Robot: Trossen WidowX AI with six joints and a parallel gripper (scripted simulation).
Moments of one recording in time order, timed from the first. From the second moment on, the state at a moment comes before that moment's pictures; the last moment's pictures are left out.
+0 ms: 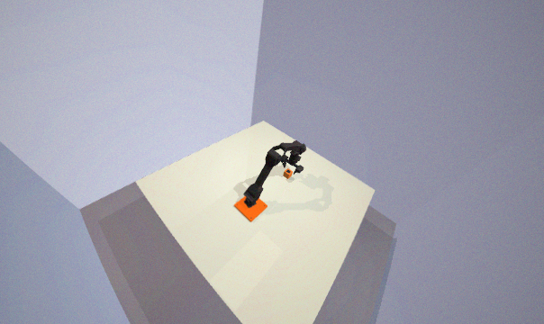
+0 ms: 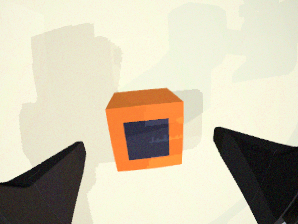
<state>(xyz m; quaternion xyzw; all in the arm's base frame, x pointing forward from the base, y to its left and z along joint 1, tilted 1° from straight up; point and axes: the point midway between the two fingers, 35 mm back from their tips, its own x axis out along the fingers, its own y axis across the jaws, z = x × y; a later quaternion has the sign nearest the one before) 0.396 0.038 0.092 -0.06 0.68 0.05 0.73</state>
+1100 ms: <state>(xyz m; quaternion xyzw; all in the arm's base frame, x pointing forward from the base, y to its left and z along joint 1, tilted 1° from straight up) 0.395 0.038 0.067 -0.06 0.68 0.05 0.73</state>
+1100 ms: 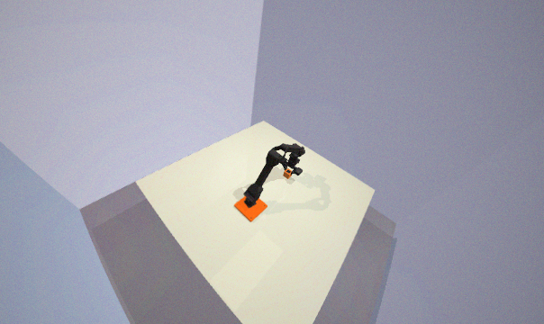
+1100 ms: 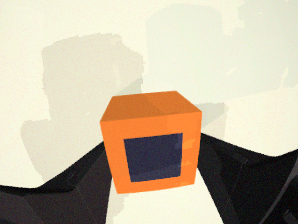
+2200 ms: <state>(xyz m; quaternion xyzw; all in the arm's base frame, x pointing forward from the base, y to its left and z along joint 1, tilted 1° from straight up) 0.398 0.038 0.087 -0.05 0.63 0.05 0.78</state>
